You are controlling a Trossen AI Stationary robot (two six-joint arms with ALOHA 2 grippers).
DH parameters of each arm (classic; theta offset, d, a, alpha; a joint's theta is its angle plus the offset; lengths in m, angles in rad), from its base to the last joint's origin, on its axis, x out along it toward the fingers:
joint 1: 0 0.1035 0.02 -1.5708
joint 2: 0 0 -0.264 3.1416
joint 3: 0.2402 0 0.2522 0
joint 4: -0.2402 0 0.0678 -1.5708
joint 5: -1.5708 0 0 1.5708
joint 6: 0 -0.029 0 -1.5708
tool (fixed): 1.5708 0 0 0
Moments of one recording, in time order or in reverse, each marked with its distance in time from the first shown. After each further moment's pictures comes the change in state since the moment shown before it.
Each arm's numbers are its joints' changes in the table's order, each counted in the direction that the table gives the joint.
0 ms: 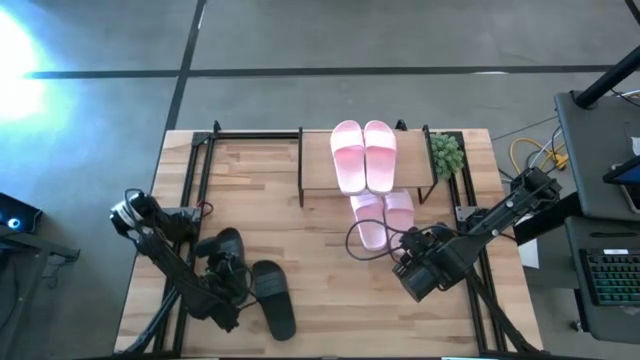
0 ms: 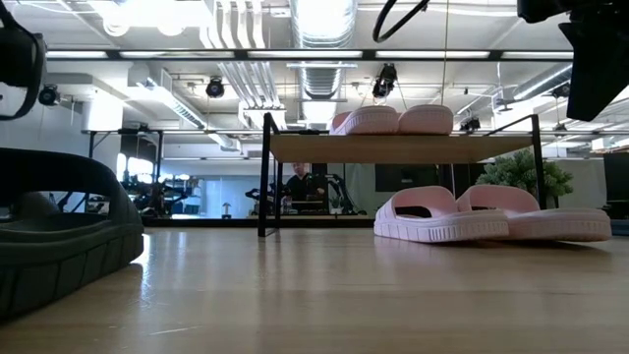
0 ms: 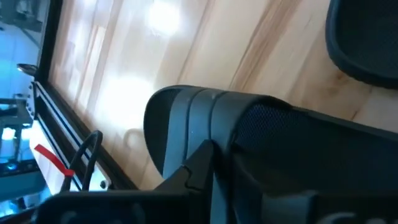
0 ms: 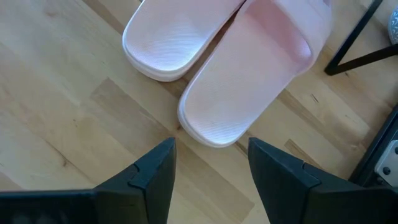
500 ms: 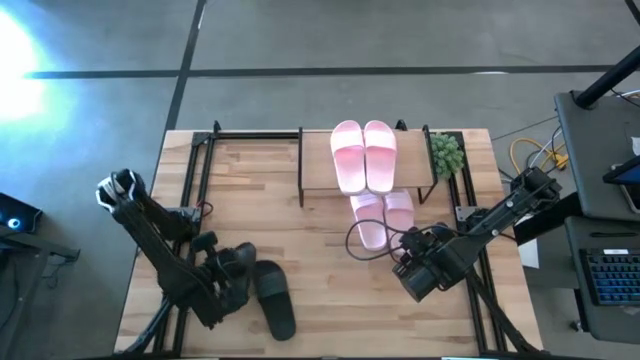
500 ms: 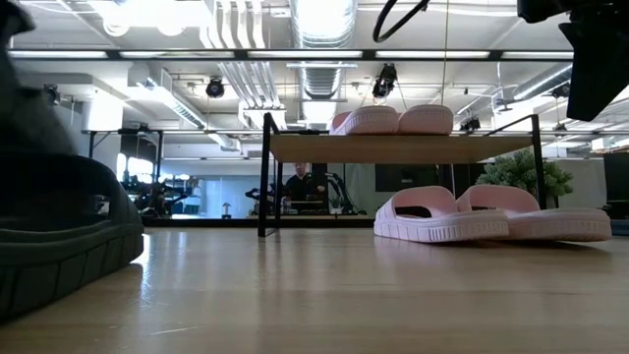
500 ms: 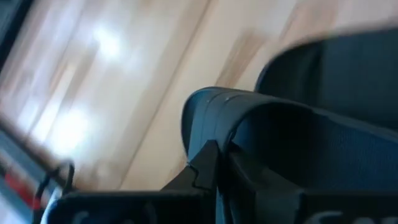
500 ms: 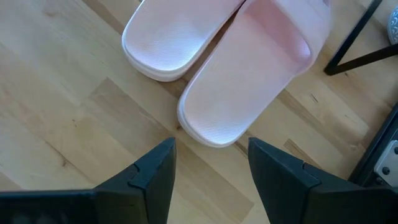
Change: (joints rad) left arm 0.000 -0.258 0.074 0.006 0.101 -0.035; right arm 0.000 0.000 0.000 -0.001 0.000 0.000
